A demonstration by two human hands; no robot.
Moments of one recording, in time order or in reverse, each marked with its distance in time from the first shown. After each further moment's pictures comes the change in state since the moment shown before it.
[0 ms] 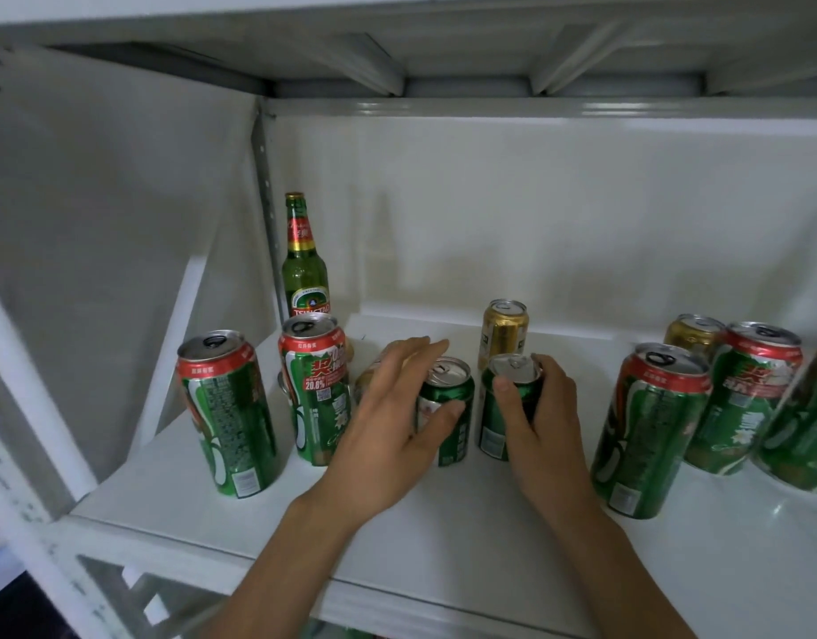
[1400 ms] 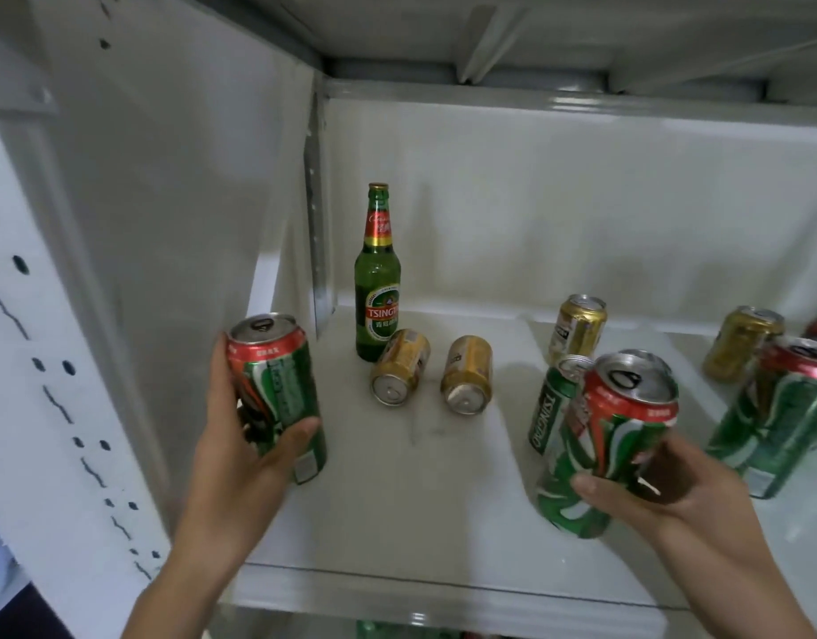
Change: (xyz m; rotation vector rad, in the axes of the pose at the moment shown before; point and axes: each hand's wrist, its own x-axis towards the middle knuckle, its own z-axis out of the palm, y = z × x) left_hand -0.076 -0.132 -0.190 -0.381 0.269 -0.439; right_hand -0.084 -0.113 0.035 0.220 0.044 0.299
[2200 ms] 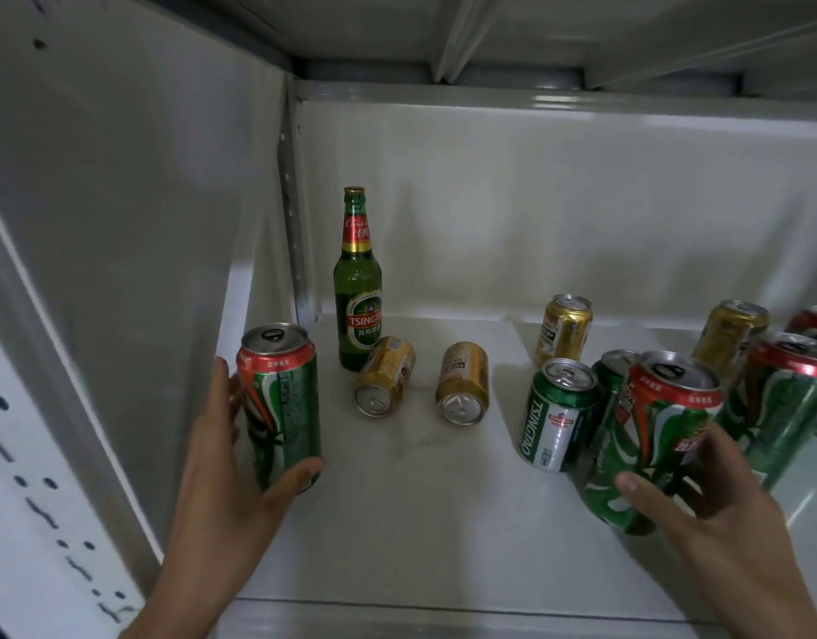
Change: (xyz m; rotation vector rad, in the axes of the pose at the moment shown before) left_hand 0.000 -0.013 0.010 0.211 0.047 0.036; right_hand -0.001 0.008 -0.015 -0.110 0.265 0.013
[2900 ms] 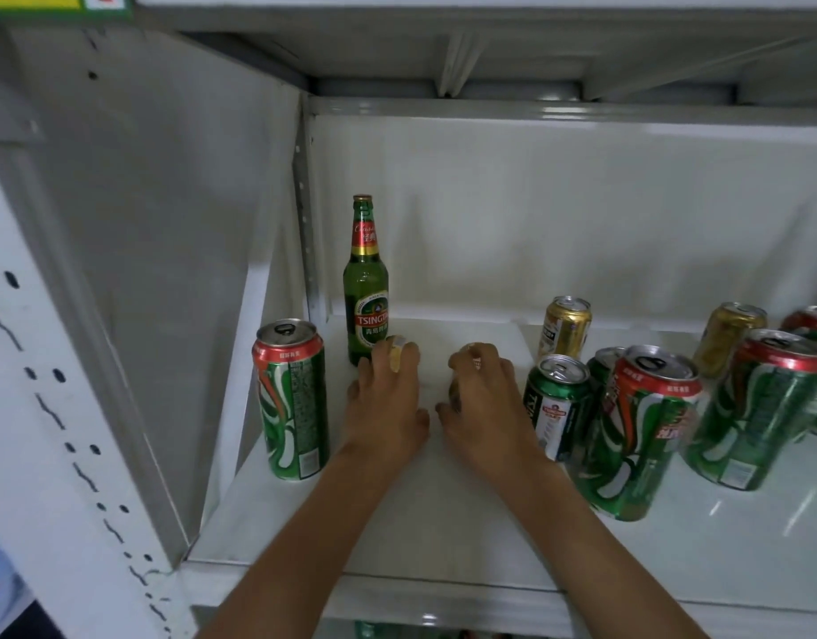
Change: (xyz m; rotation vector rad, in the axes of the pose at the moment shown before) left_hand 0.047 0.024 0.130 0.697 -0.333 0.295; right_hand 0.048 -0.005 0.154 -0.750 -0.335 -0.574
